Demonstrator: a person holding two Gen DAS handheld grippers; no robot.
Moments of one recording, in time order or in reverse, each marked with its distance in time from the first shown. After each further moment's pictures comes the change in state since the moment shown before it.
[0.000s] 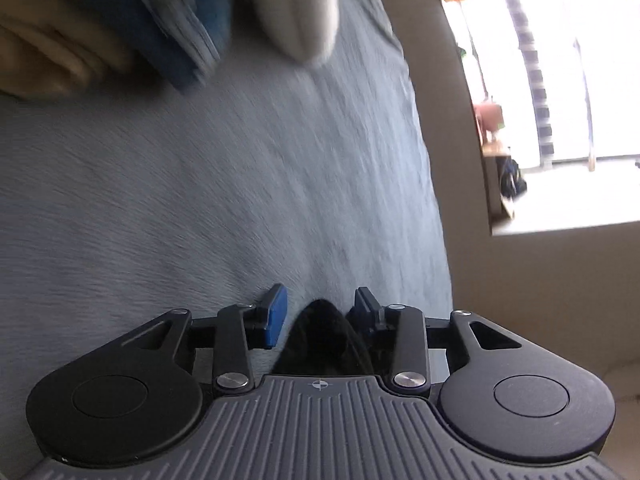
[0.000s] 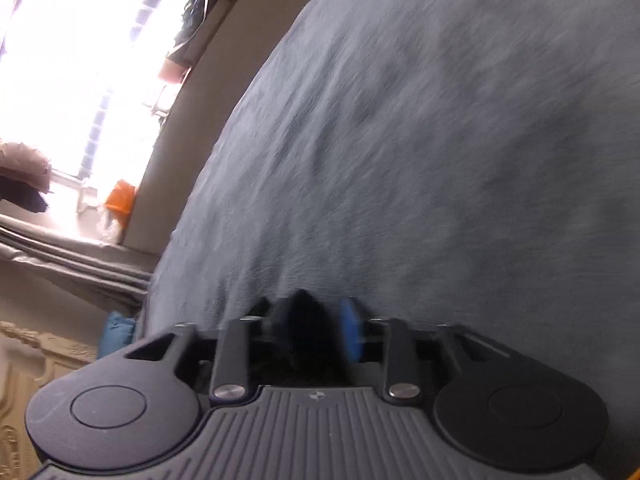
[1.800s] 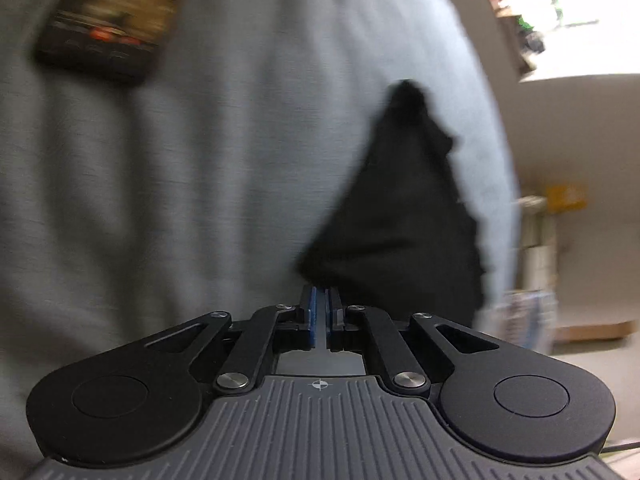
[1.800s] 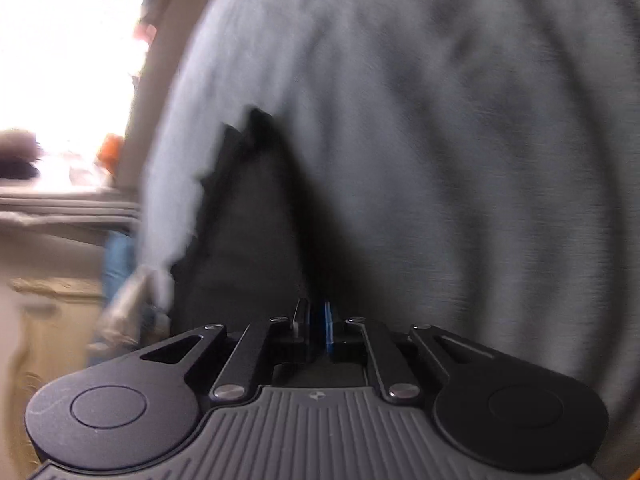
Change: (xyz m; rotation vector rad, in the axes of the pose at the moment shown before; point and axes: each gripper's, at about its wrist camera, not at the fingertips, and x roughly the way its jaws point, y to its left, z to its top) left arm -0.234 0.108 -0.150 0.226 0.306 0.258; right arm -0.238 -0.093 -0.235 0.141 0.213 -0.123
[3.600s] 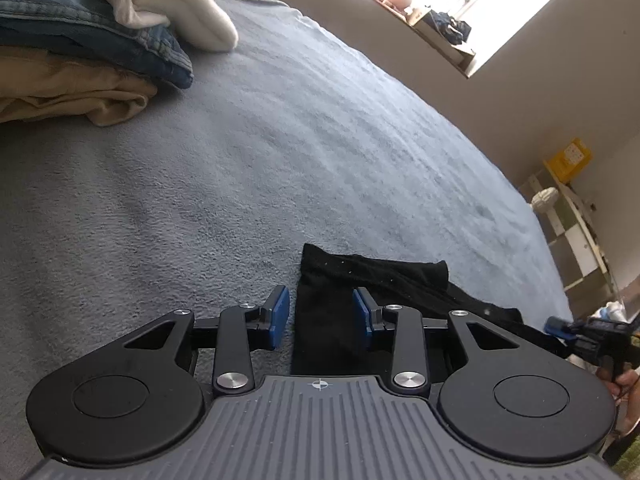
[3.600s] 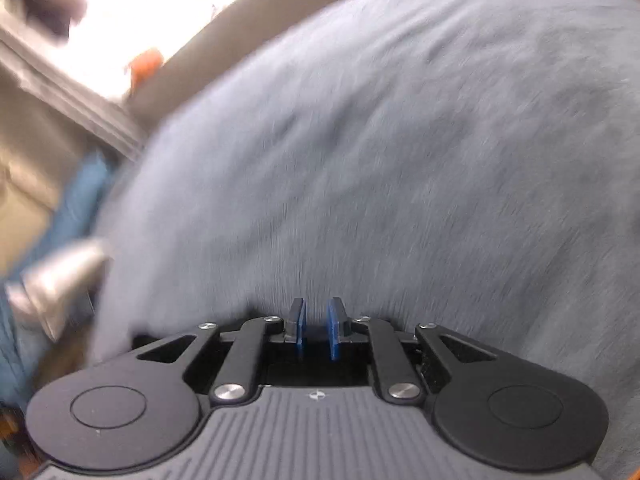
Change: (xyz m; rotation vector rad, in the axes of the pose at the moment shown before) left arm 0.096 -0.096 0.112 0.414 -0.264 0.004; right arm 0.127 0.215 0.126 -0.519 -0.096 -0.035
